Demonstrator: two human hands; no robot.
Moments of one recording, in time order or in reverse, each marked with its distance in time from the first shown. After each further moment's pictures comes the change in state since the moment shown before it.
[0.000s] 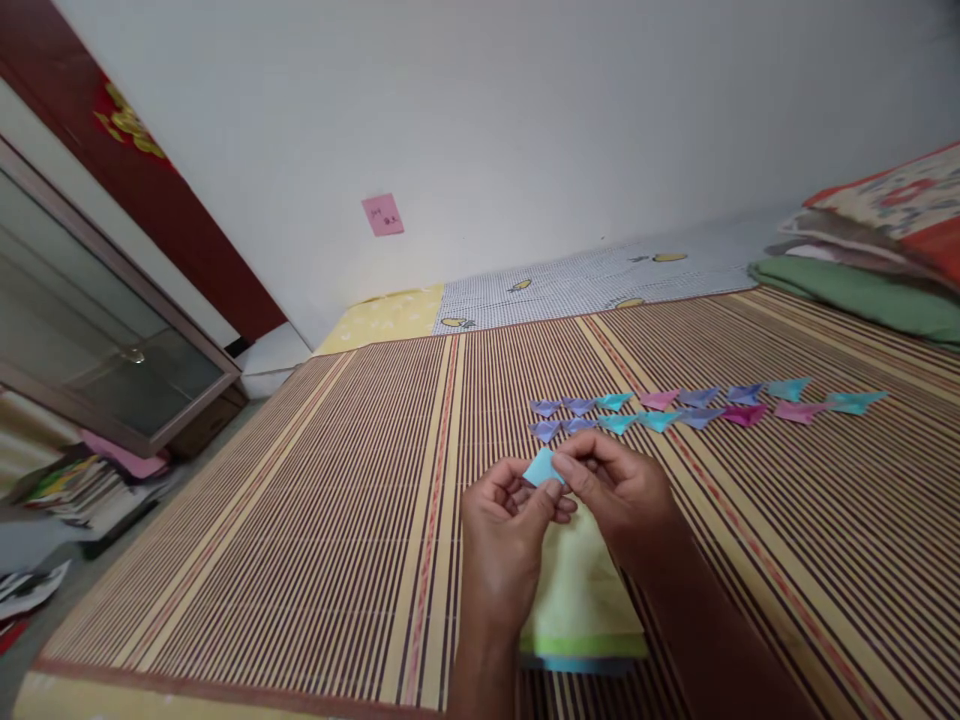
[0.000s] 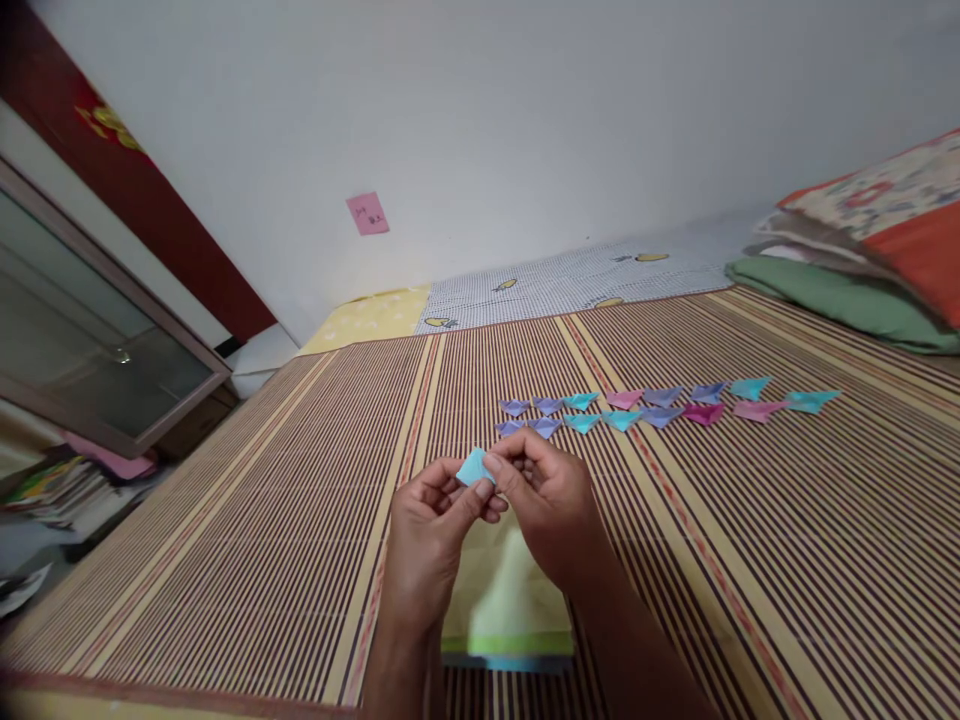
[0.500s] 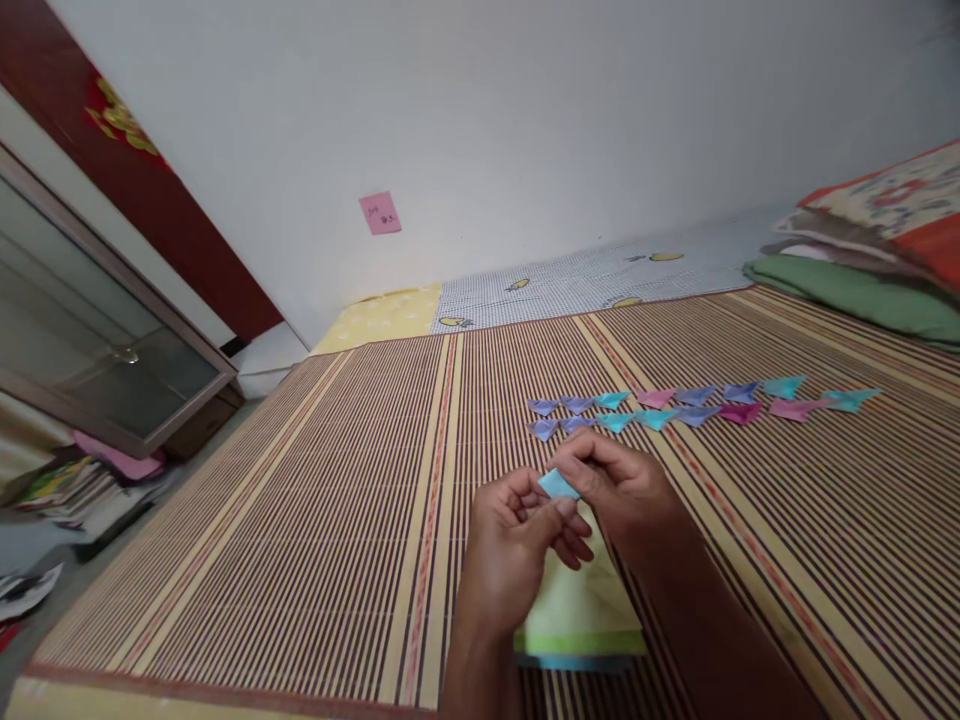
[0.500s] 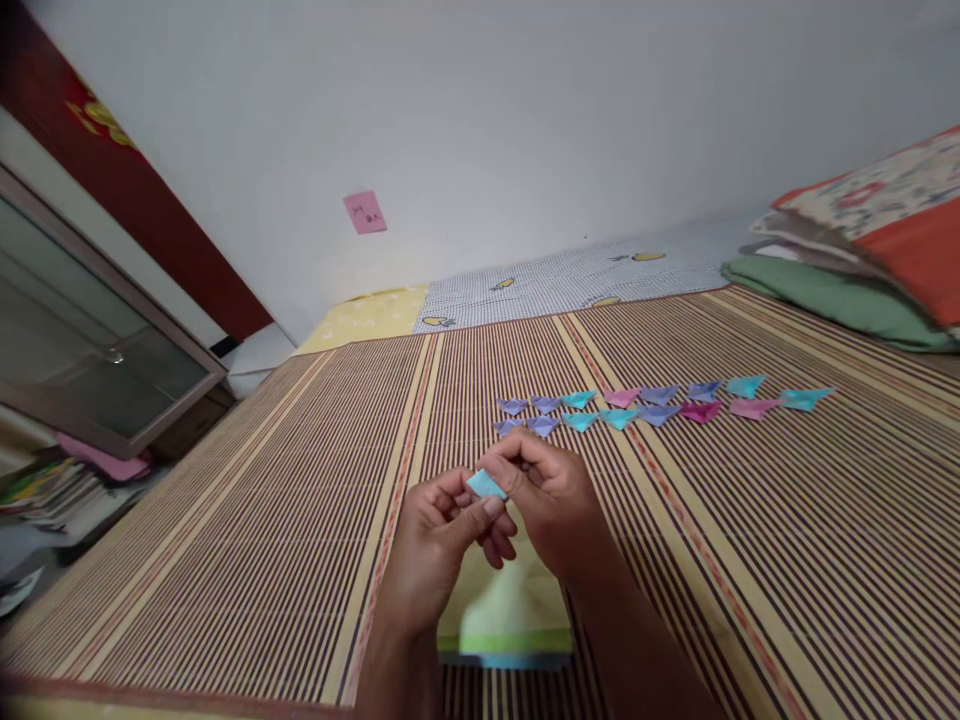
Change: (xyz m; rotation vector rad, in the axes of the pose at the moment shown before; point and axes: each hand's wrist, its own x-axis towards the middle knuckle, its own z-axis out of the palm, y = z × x) left_hand -0.003 0.001 -0.002 0.040 -0.190 -0.117; right_hand -0.001 -0.007 -0.002 0.034 -0.063 0.033
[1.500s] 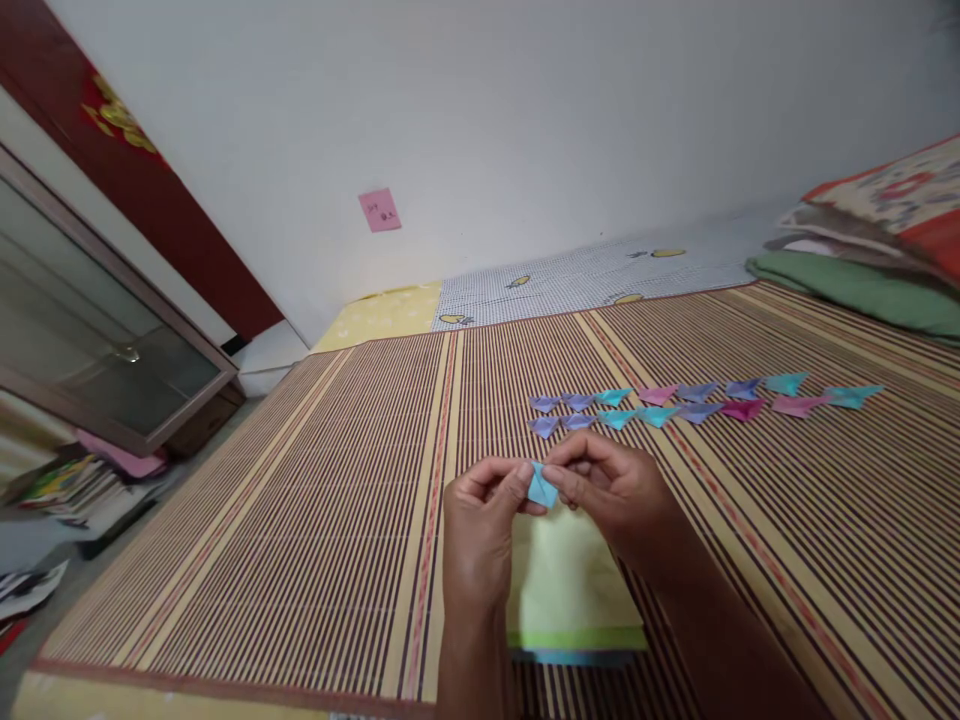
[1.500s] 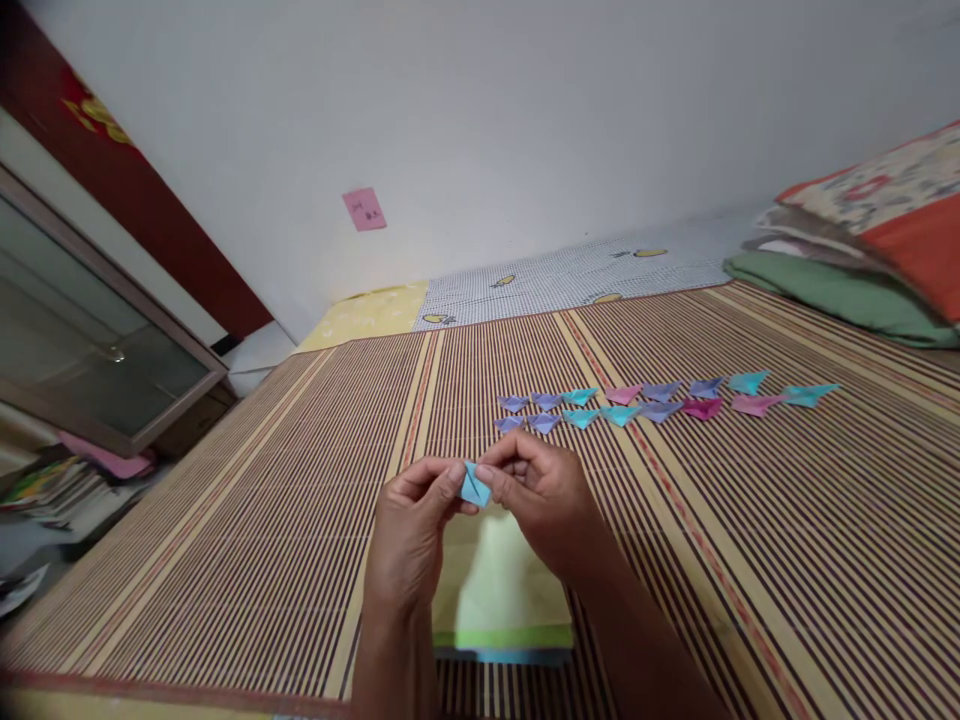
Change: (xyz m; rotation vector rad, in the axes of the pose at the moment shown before) left_hand 0.010 -0.006 -0.018 -0.086 0.252 0.153; right_hand 0.001 0.005 0.000 -0.002 -0.011 0.016
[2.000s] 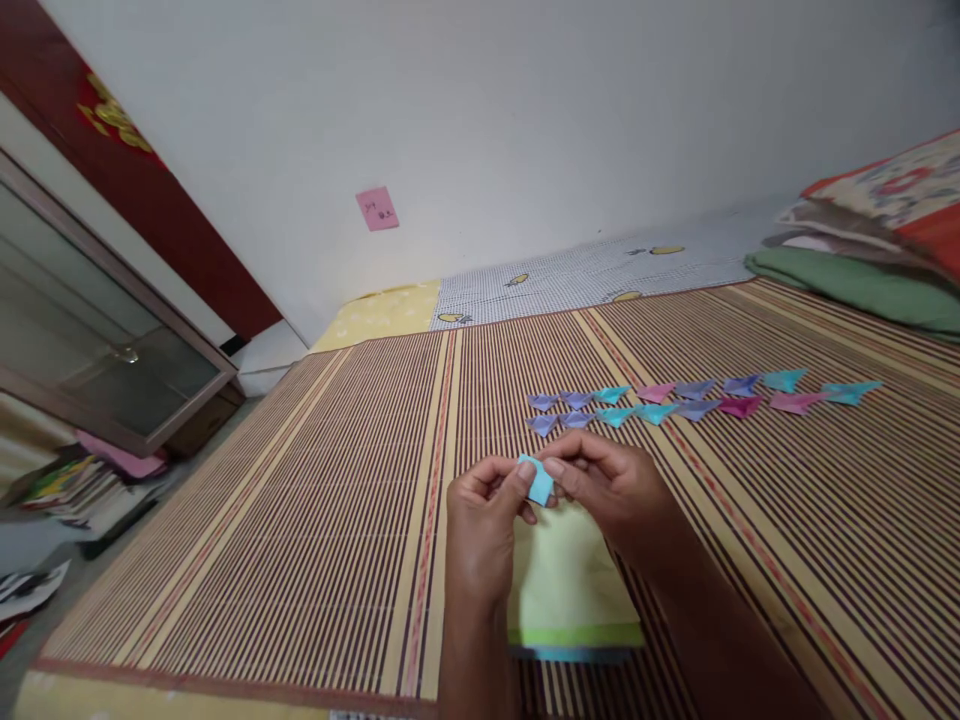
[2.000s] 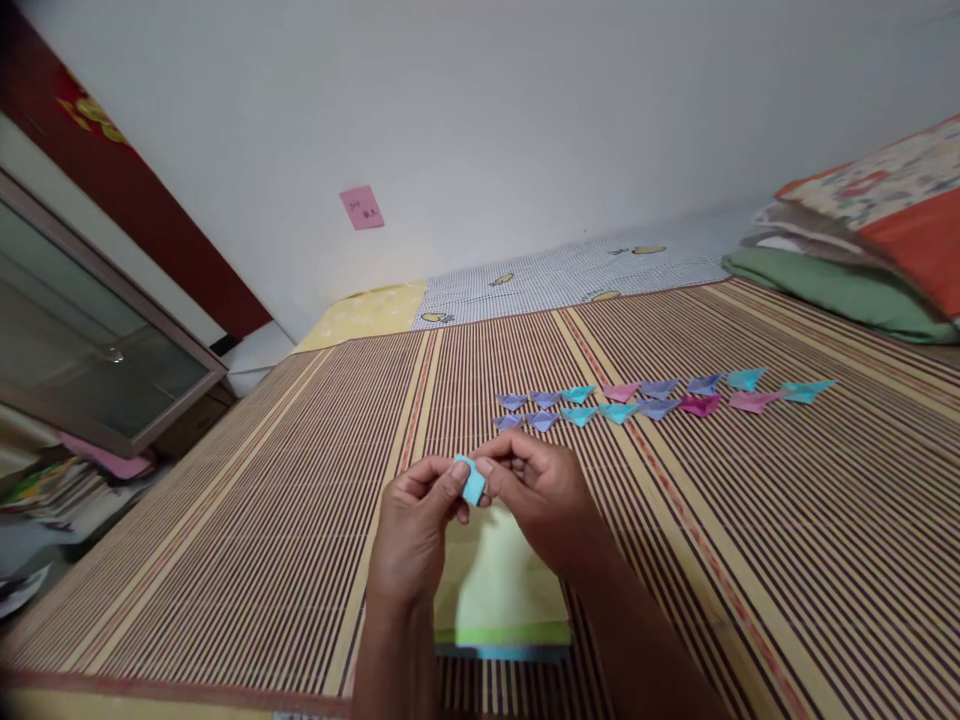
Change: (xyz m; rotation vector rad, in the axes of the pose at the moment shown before) left_hand 0.002 -0.006 -0.002 0.043 -0.040 0.010; right_hand 0.002 0.003 -0.004 -0.036 -0.073 -0.054
